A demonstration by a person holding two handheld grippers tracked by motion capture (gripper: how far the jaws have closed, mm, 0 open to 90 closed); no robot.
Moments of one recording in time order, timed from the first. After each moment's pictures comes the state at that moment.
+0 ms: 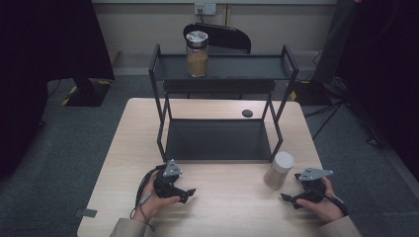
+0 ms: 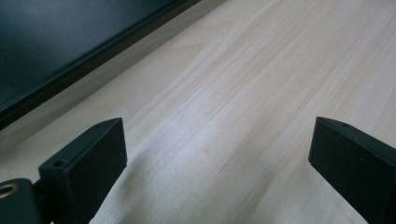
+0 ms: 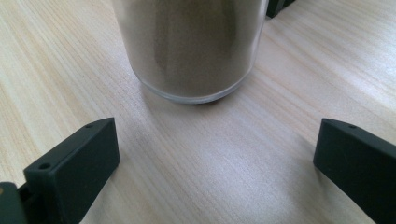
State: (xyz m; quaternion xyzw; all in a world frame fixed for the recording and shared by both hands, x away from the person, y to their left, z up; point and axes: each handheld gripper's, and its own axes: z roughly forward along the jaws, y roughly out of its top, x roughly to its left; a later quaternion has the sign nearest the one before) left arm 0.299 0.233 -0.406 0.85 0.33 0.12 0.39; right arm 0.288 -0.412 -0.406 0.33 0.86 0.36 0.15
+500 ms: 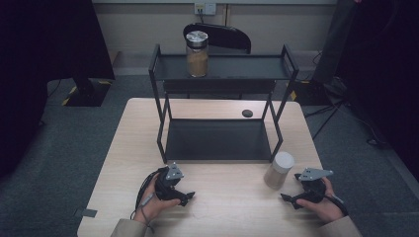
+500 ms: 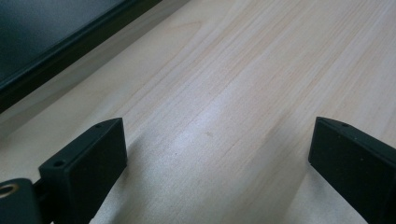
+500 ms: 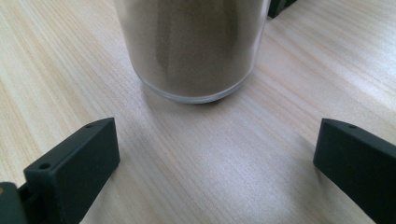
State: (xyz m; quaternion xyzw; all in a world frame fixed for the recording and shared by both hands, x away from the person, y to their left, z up) left arm 0.297 0.225 -0.409 0.86 0.32 0.12 0.37; right arm 0.288 -0.412 -0.406 0.33 0.86 0.36 0.15
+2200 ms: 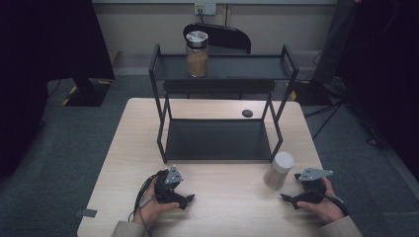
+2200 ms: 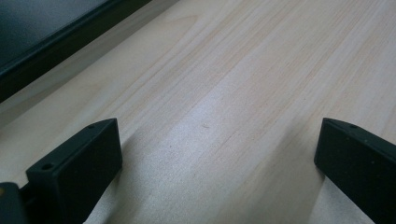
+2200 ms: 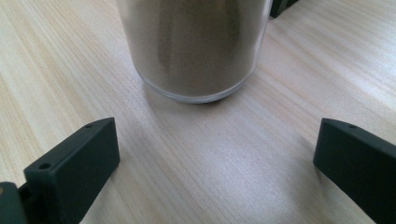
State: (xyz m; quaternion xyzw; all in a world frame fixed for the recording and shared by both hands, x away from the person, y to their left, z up) left arm 0.290 0.229 -0.420 0.86 0.31 0.13 0.38; right arm 0.289 -0.412 -0.405 0.32 0.86 0.36 0.15
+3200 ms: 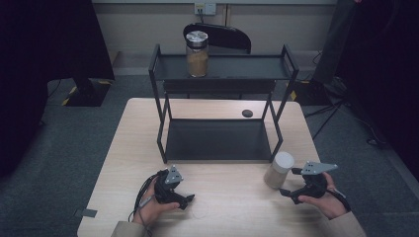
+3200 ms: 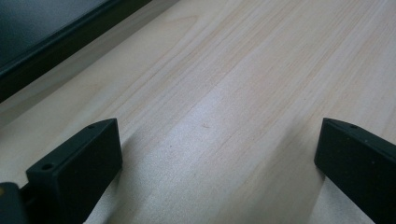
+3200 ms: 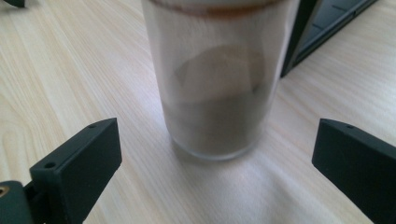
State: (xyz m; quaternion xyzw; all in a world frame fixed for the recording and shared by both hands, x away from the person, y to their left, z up) left arm 0.290 0.229 -0.420 0.86 0.31 0.13 0.38; right arm 0.295 -0.417 -0.387 0.31 0.85 0.41 0.13
